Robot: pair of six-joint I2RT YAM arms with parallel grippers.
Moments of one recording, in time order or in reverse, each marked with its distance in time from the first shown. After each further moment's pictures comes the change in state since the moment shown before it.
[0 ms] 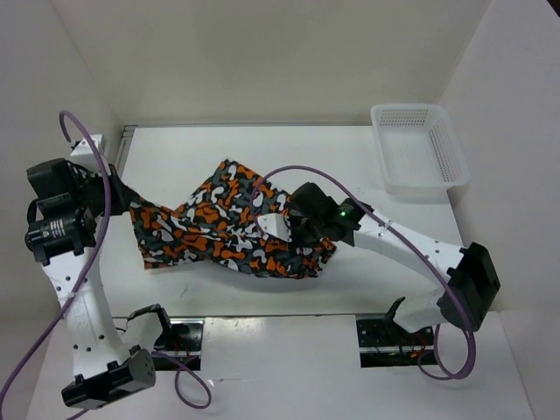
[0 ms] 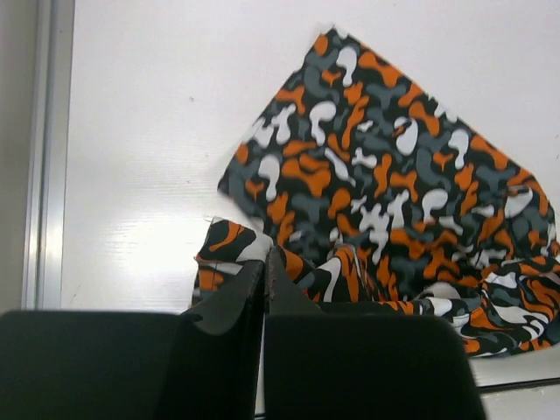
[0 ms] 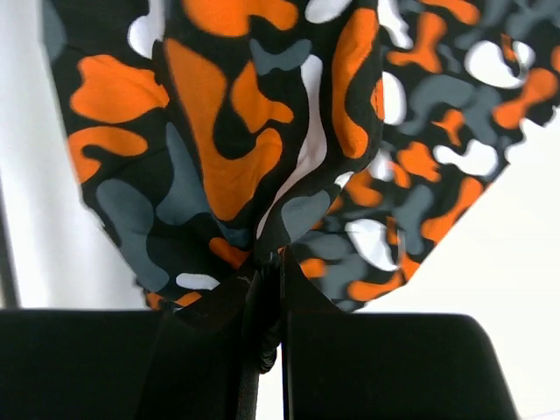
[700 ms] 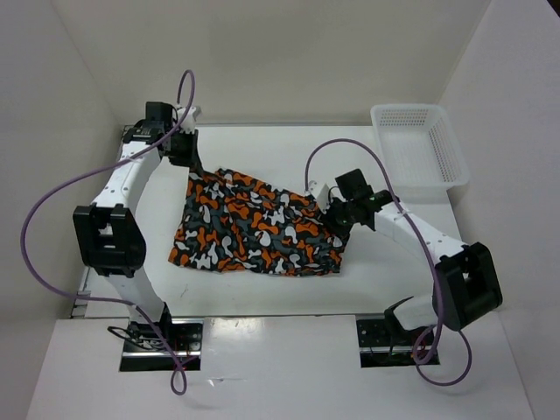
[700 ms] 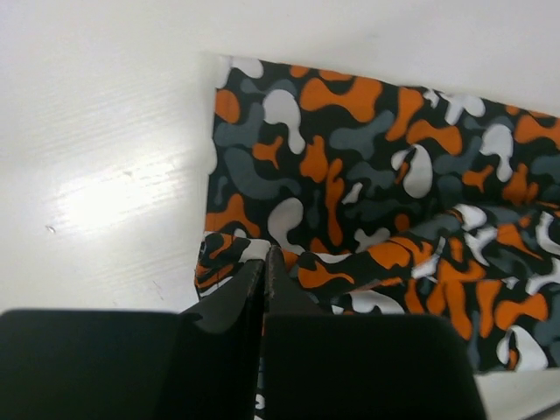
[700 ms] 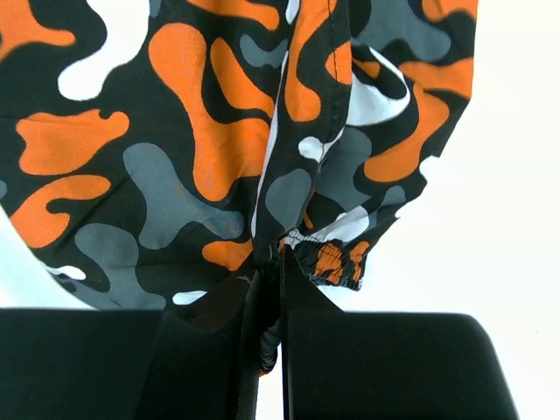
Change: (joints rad) left arm -0.431 0.821 0.269 0.253 -0.118 0.000; right arm -0.409 -0.013 -0.172 0.101 -0.079 0.272
